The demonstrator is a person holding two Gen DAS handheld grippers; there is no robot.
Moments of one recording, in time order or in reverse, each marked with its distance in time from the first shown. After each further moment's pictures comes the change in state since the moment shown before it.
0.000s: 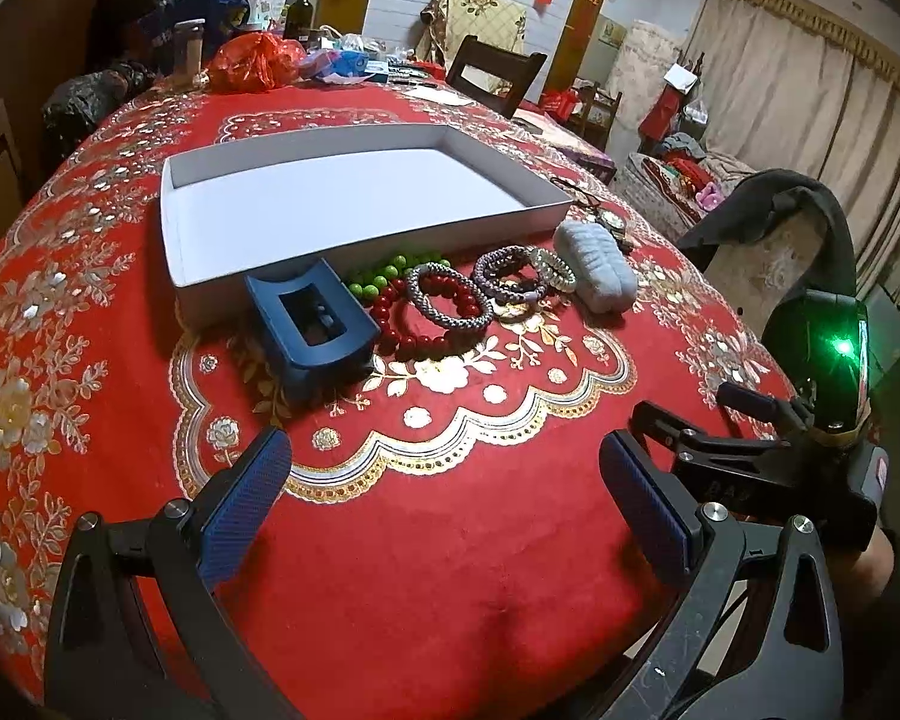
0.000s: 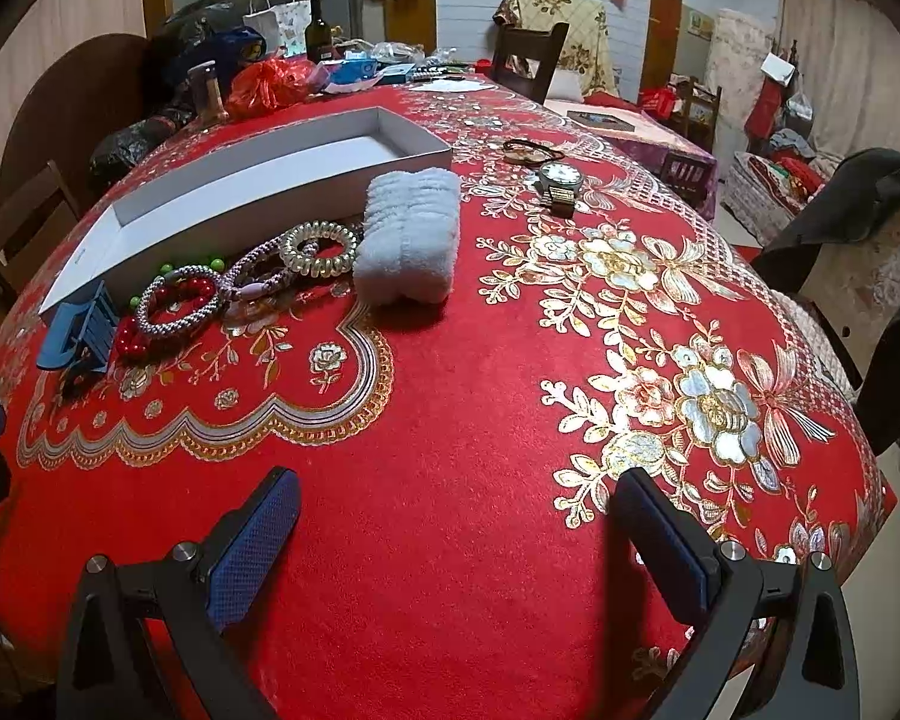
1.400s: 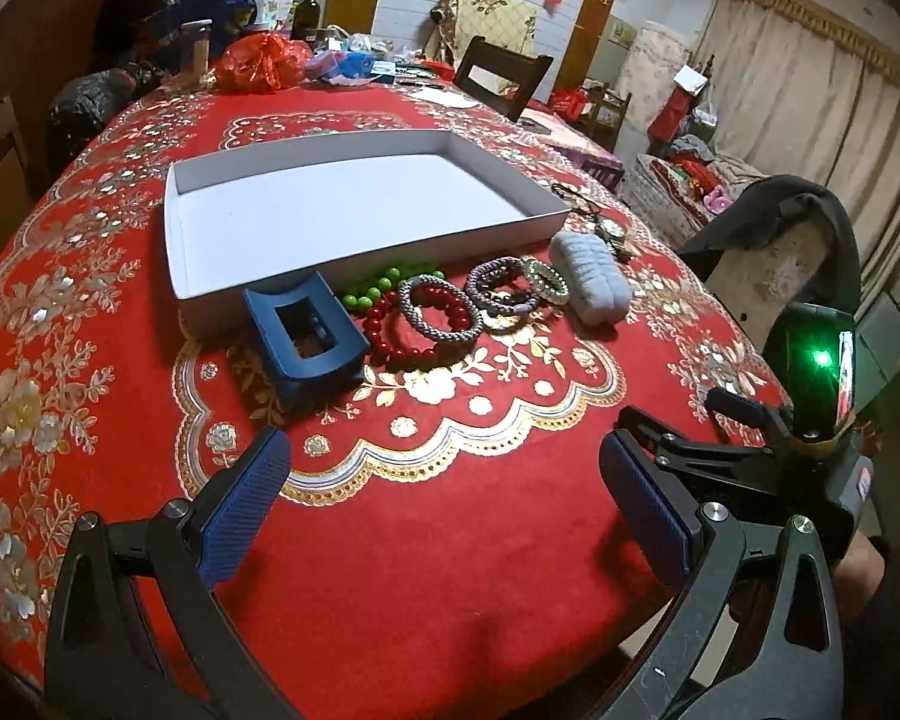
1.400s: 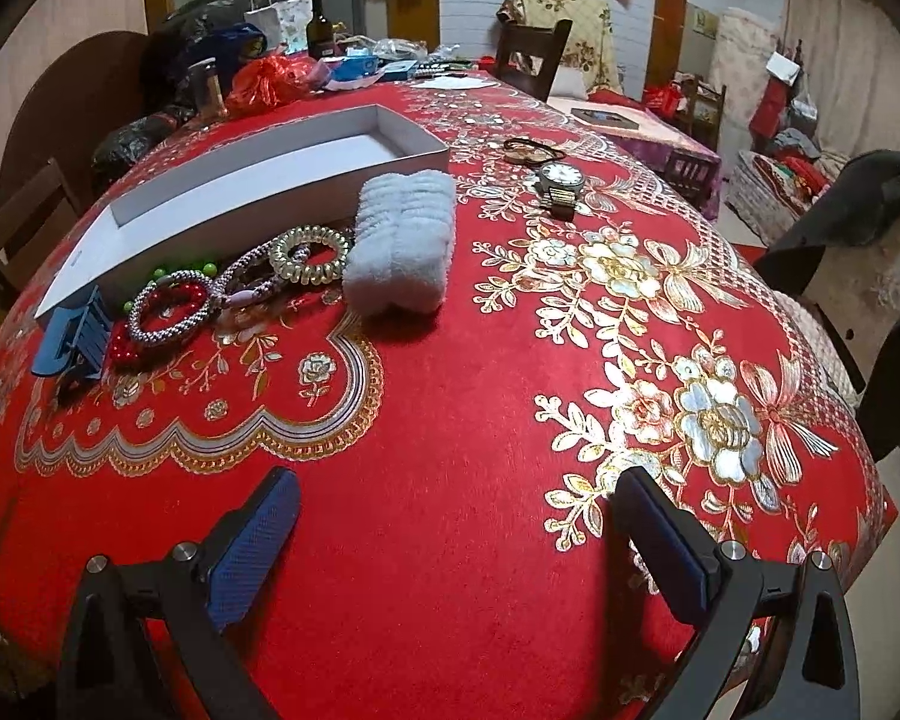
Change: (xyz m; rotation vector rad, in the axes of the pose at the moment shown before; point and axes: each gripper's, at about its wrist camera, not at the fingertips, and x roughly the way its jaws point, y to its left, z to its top) left arm -0.010 -0.010 0.007 -0.013 0.005 0.013; right arm 0.003 -0.004 0.006 -0.002 0.004 0.006
